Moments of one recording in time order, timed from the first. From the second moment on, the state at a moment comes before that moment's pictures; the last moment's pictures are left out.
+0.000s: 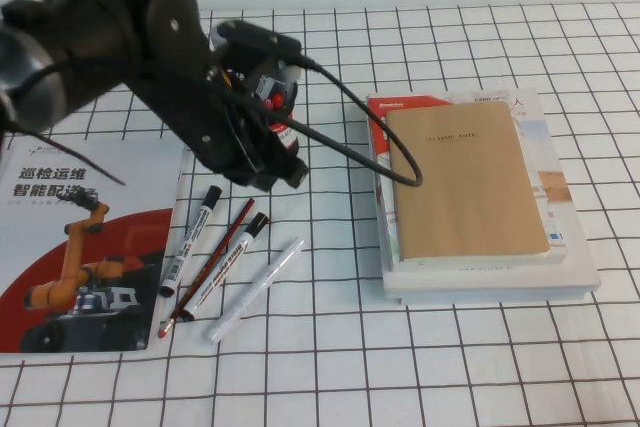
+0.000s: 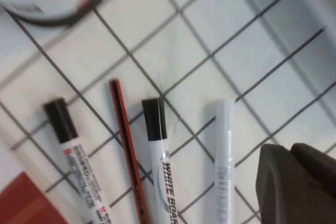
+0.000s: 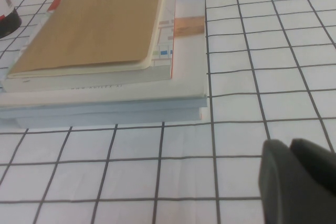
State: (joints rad) right arm 0.12 -0.02 0.03 0.14 0.37 0.03; left arm -0.51 1.79 -1.50 -0.15 1.01 0.31
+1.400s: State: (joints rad) right arm 0.12 -0.02 0.03 0.14 0.37 0.03; left arm -0.51 0.37 -0.59 -0.11 0.65 0.16
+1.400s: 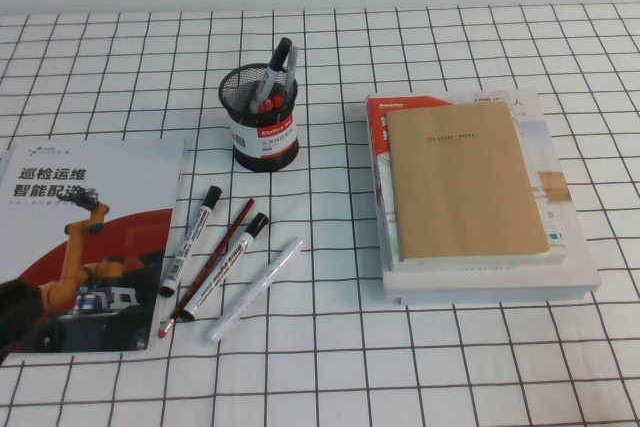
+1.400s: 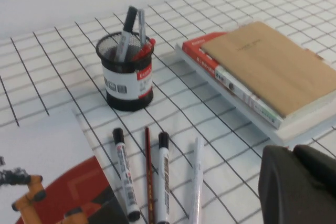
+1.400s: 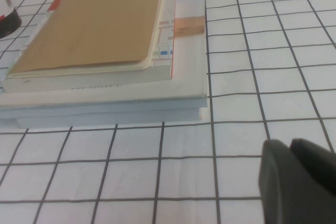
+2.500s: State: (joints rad) right arm 0.12 -0.02 0.03 0.14 0.37 0.03; left arm -0.01 -0.01 0.01 -0.24 0.20 0.16
